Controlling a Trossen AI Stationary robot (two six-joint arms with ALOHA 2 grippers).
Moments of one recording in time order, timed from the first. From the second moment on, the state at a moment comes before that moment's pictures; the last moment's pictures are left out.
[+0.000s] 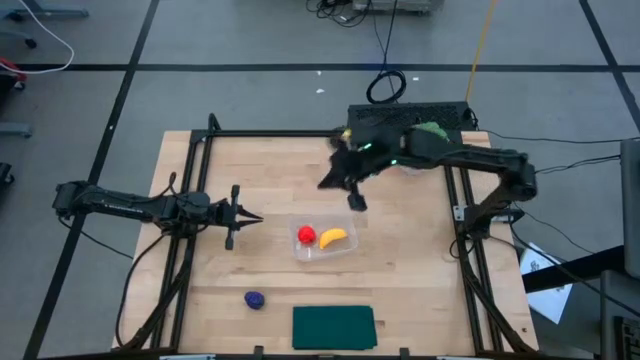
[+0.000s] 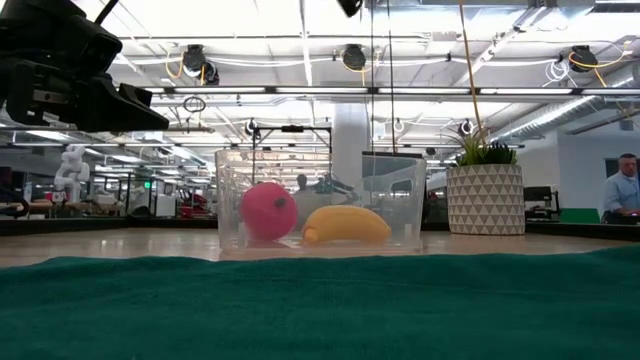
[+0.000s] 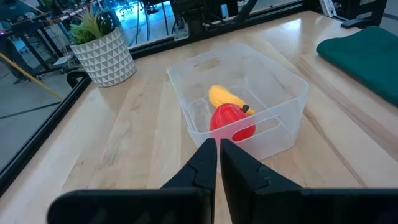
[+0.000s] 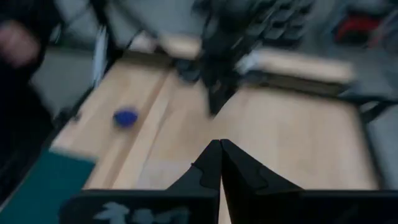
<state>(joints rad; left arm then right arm) -0.05 0.50 0.09 0.15 -0.02 0.25 -0.17 1.59 1.66 -0.62 -0.34 -0.23</state>
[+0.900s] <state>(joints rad) -0.05 0.50 0.09 0.15 -0.03 0.25 -0.25 0.80 0.72 0.15 -0.27 -0.03</state>
